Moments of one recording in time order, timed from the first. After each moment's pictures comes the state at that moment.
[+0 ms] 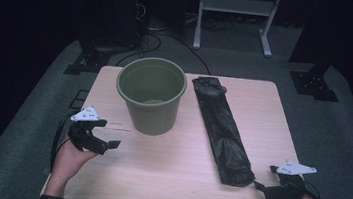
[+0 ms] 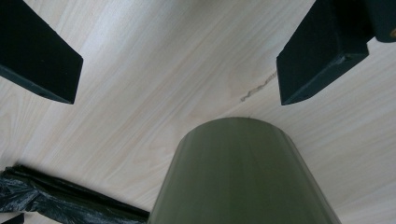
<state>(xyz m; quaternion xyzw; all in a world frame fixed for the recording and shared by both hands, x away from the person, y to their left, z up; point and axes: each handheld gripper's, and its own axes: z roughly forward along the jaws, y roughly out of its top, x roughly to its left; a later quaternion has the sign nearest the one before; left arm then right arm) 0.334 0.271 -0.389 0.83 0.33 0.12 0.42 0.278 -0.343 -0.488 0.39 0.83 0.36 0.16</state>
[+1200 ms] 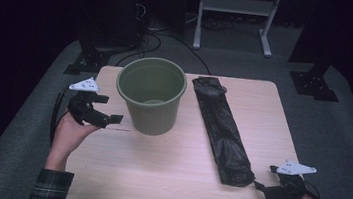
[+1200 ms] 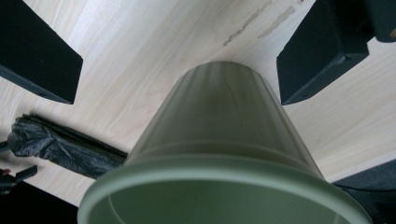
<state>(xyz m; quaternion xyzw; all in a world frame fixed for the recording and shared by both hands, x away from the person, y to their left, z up) 0.371 0.265 -0.324 0.82 0.34 0.12 0.44 0.279 -0.343 -0.488 0.39 0.83 0.36 0.16</state>
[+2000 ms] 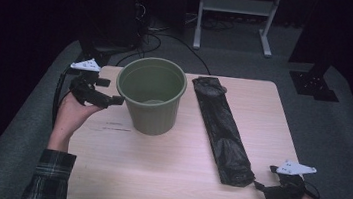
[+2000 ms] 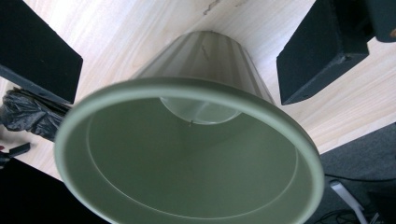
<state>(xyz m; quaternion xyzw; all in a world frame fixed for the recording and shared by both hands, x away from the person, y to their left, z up) 0.409 0.265 -0.297 0.82 0.34 0.13 0.45 0.279 -0.343 -0.488 0.39 0.83 0.36 0.16</state>
